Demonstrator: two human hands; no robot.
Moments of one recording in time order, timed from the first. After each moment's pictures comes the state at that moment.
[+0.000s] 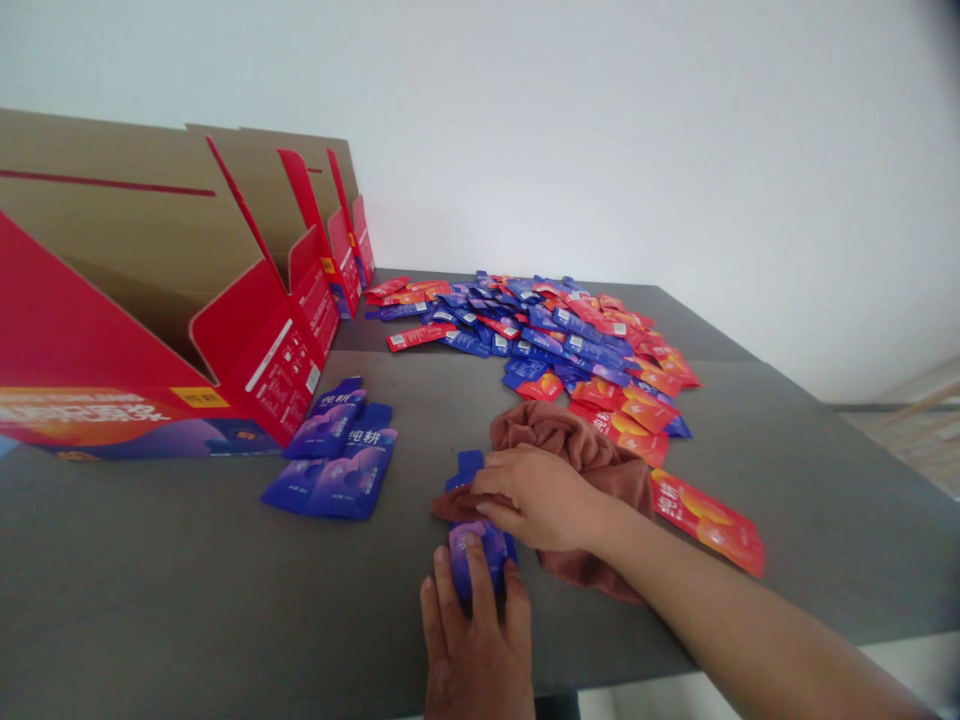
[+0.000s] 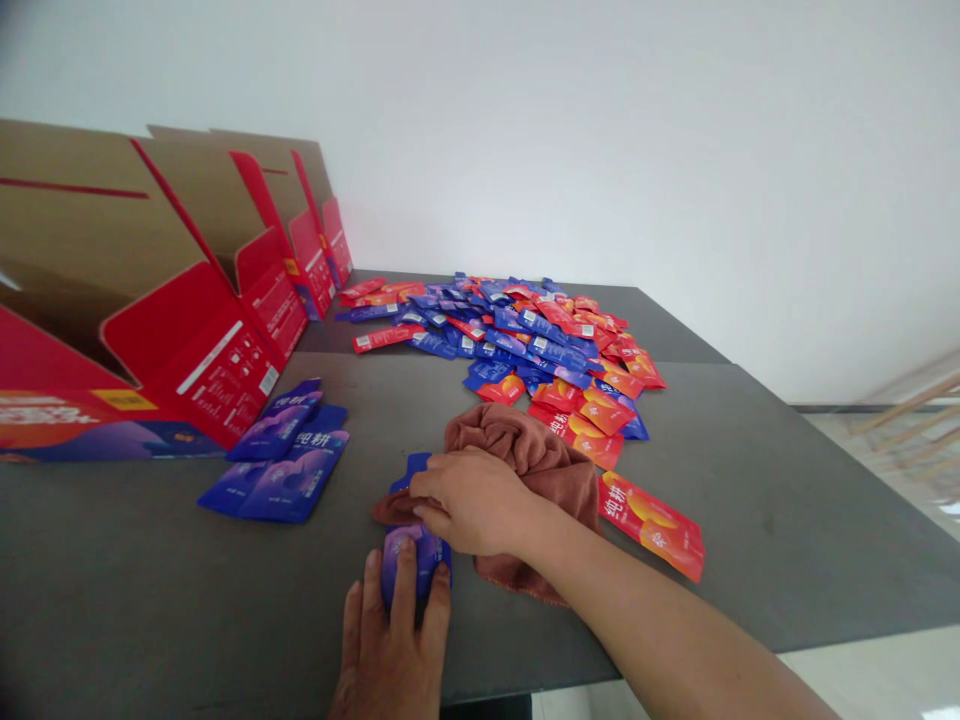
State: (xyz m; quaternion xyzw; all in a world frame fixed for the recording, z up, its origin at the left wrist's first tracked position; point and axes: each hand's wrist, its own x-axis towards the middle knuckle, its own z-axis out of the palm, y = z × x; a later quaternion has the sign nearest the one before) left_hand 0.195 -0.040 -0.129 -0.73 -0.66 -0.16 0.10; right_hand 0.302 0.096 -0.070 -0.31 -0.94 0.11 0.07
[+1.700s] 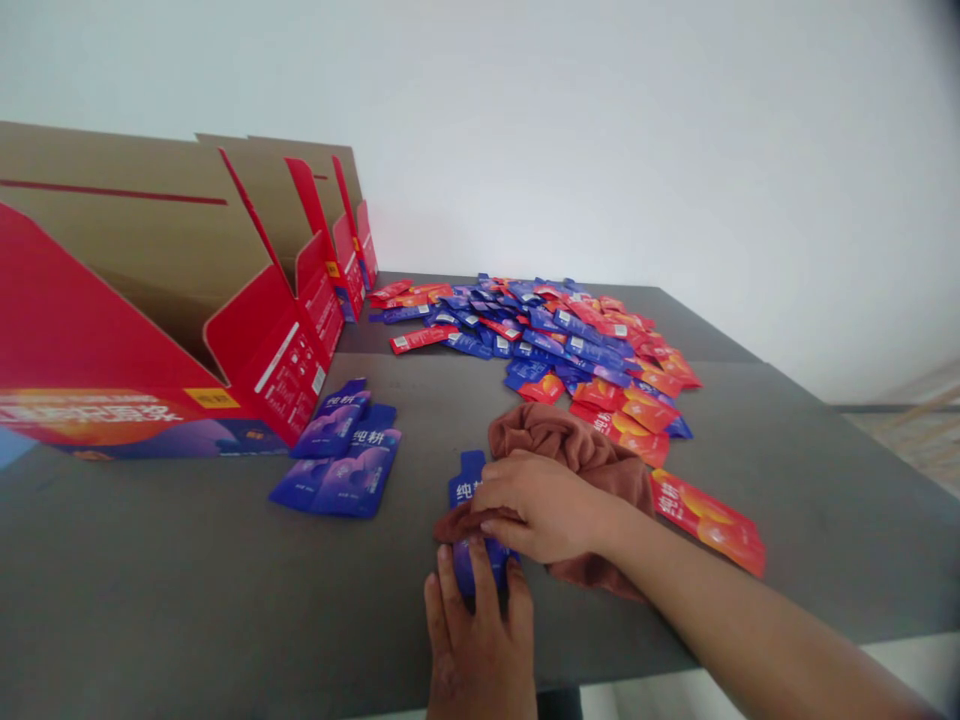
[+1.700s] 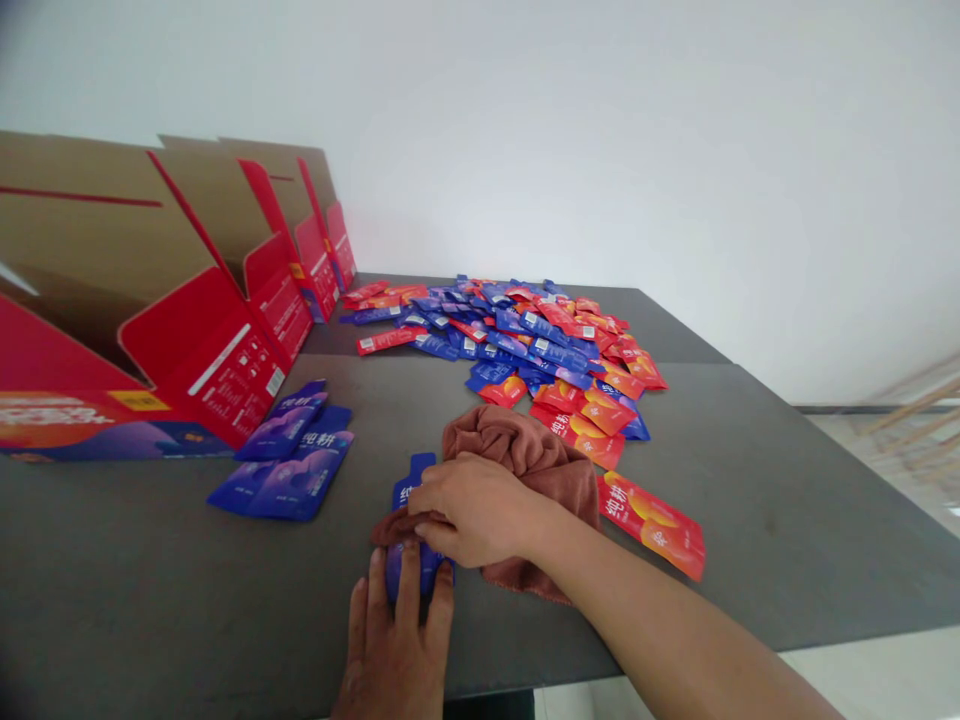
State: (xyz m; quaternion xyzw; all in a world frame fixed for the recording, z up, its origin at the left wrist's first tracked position) left_hand 0.191 -0.043 -0.144 -0.74 -0.64 -0.12 0.14; right_hand 0.304 0.094 -0.063 -0.24 -0.96 0.15 0.06
